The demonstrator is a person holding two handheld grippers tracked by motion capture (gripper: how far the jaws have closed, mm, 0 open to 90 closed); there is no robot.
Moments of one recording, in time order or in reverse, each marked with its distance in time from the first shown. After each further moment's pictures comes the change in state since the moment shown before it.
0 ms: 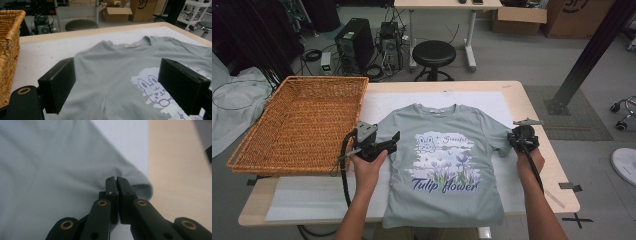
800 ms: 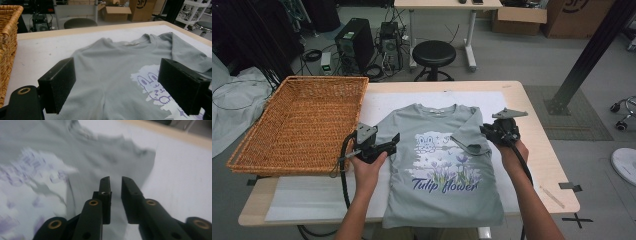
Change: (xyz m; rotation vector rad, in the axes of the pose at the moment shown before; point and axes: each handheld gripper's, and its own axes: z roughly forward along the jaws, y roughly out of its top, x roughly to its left) left arm 0.002 -0.007 0.002 0.005 -0.005 -0.010; right arm 0.062 0.035 -0.025 -0.046 0.286 -0.165
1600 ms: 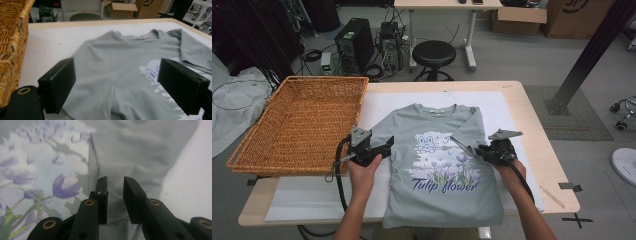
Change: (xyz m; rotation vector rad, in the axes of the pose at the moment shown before) left arm 0.011 -0.013 -0.009 0.033 0.040 -0.048; right arm 0.012 -0.047 0.004 -0.012 0.143 0.001
